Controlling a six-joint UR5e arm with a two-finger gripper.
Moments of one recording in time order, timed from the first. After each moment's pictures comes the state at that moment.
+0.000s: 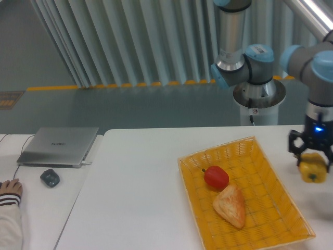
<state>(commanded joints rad) 2.41 -1.68 -1.64 -1.21 1.45 0.72</state>
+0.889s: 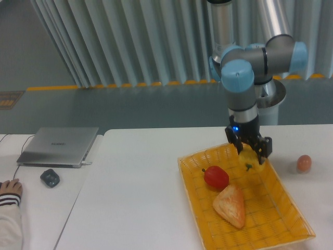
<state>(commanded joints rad) 2.26 -1.85 -1.61 -1.18 1.69 0.72</state>
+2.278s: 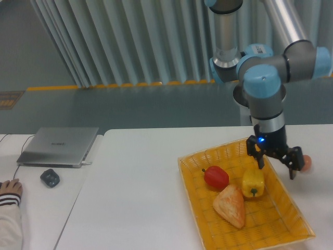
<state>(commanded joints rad) 2.43 -1.80 -1.49 -1.26 1.62 1.04</state>
